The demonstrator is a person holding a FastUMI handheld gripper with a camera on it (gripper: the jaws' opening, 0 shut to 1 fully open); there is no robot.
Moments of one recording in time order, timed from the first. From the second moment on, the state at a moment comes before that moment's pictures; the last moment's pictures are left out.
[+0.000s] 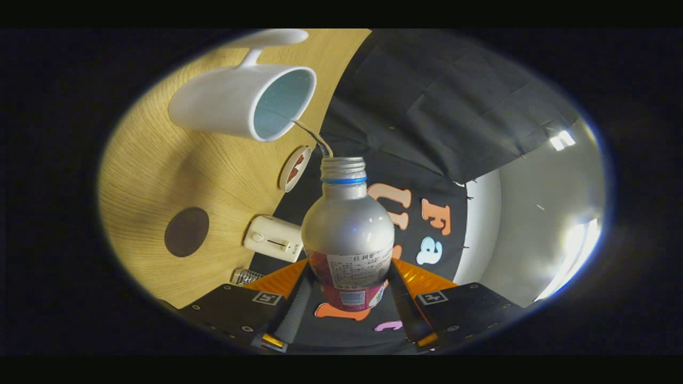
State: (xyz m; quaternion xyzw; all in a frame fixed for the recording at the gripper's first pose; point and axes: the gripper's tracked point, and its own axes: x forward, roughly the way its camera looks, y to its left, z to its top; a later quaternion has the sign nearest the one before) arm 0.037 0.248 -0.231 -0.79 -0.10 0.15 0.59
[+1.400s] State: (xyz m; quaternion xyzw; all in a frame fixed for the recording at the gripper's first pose) arm 0.017 0.273 -0.263 -0.75 -0.09 0.21 0.62
